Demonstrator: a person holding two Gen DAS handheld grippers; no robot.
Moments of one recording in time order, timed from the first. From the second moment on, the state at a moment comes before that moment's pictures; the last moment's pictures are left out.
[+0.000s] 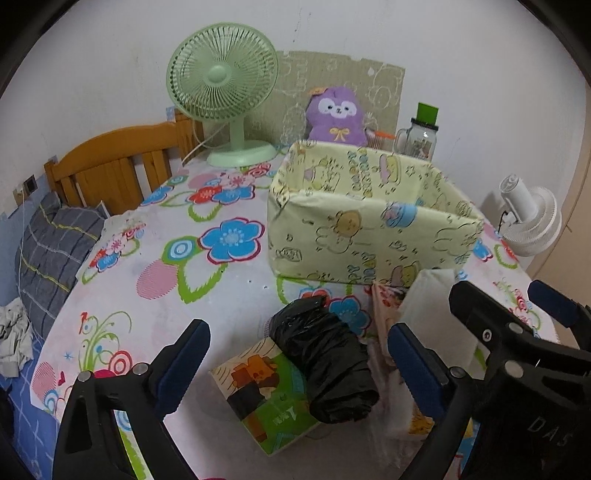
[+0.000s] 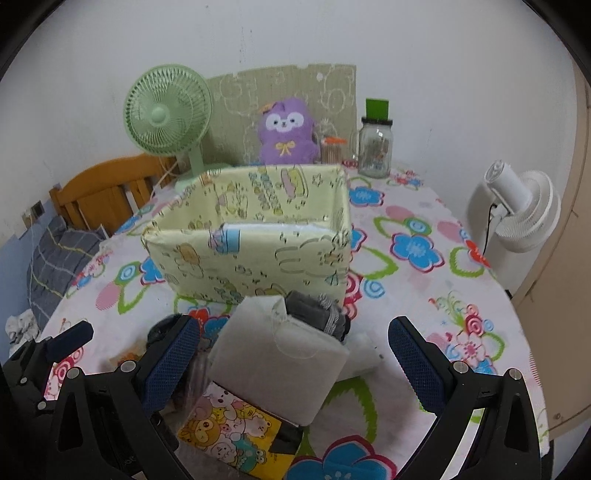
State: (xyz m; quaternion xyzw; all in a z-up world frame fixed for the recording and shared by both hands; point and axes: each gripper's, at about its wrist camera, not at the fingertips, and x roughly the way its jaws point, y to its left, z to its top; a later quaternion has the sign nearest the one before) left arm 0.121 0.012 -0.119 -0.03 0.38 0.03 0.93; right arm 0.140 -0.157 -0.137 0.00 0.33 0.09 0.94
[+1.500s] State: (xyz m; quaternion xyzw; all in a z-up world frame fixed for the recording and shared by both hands) left arm 0.129 -0.004 -0.123 -0.02 0.38 0.00 0.93; right arm 0.152 -0.158 -0.150 0.04 0.36 0.09 0.93
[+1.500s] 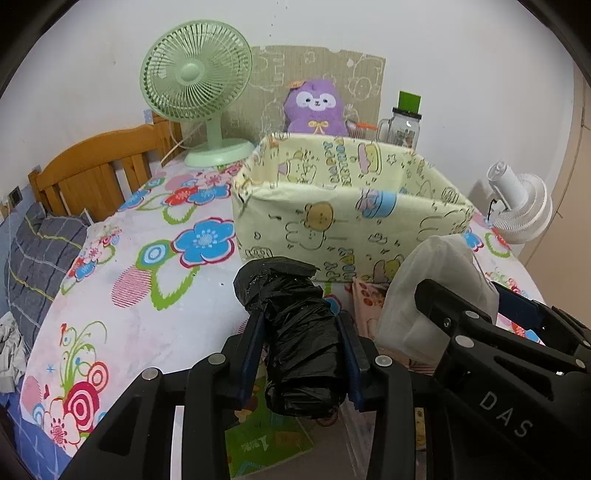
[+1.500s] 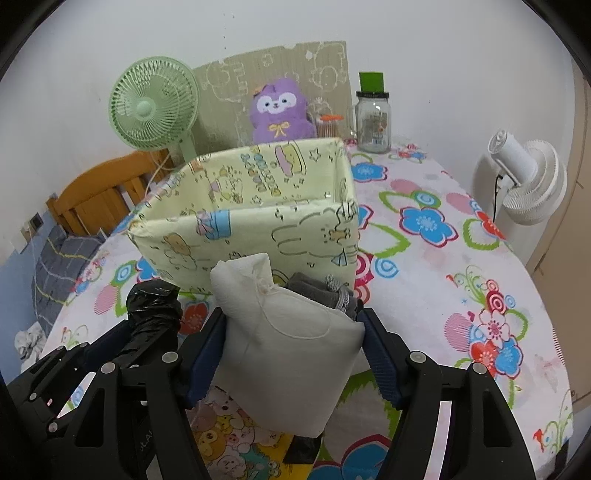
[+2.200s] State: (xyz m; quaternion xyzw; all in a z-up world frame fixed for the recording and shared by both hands) left arm 0.086 -0.011 -0.055 -0.02 0.31 -0.02 0.95; right arm 0.100 -0.164 -0.078 0.03 0.28 0.08 0.96
